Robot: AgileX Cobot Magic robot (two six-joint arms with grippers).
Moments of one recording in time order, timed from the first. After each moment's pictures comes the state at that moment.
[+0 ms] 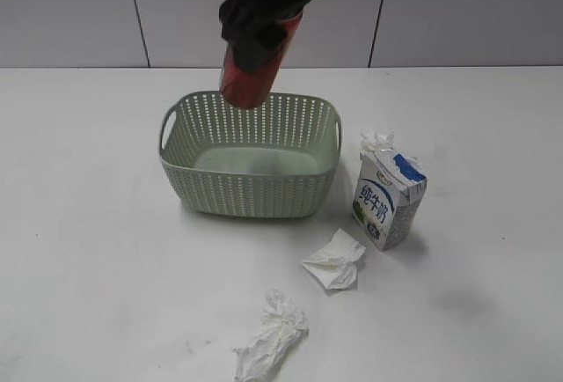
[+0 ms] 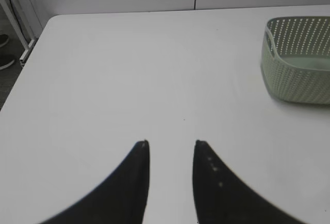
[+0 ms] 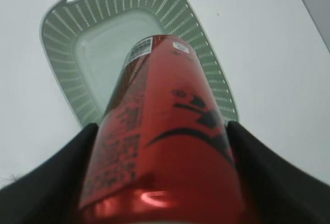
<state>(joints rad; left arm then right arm) -0.08 0.01 -0.51 -0.07 1.03 0.03 0.74 2.09 -2.11 0.00 1.23 -0.35</state>
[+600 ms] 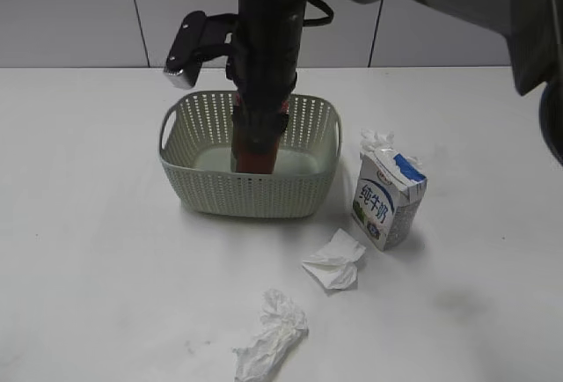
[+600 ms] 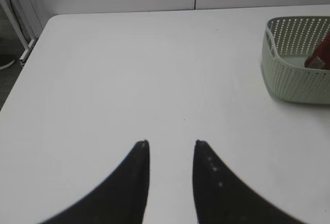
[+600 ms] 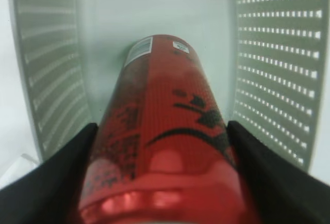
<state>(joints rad) -0.08 0.01 -0.51 -0.07 1.03 0.03 0.73 2.32 -2.12 0.00 1.23 -0.72</state>
